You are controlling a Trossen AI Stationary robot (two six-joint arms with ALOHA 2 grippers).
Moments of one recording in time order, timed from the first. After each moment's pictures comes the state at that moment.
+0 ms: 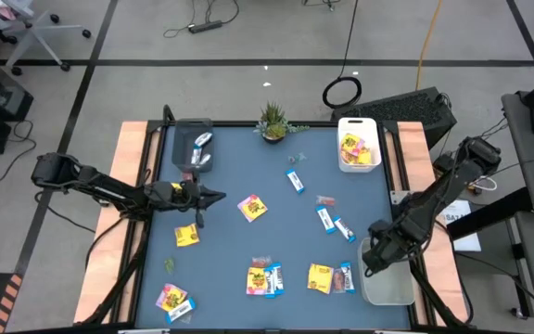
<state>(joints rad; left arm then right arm) -0.05 1.12 0.01 1.00 -0.19 -0.02 0.78 1.17 0.67 -0.98 -0.29 1.86</state>
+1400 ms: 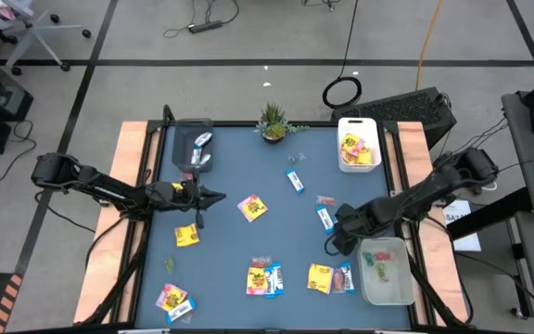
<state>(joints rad) -0.05 1.12 0.01 0.98 -0.19 -0.05 0.37 1.35 0.63 -0.72 0.01 1.19</state>
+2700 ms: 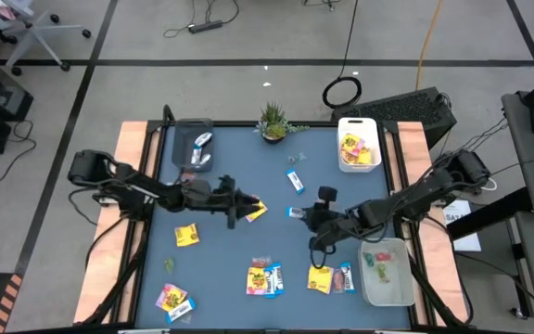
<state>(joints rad) -0.04 1.52 0.43 0.96 -0.02 -0.62 0.37 1.45 0.78 -0.20 0.63 0.21</state>
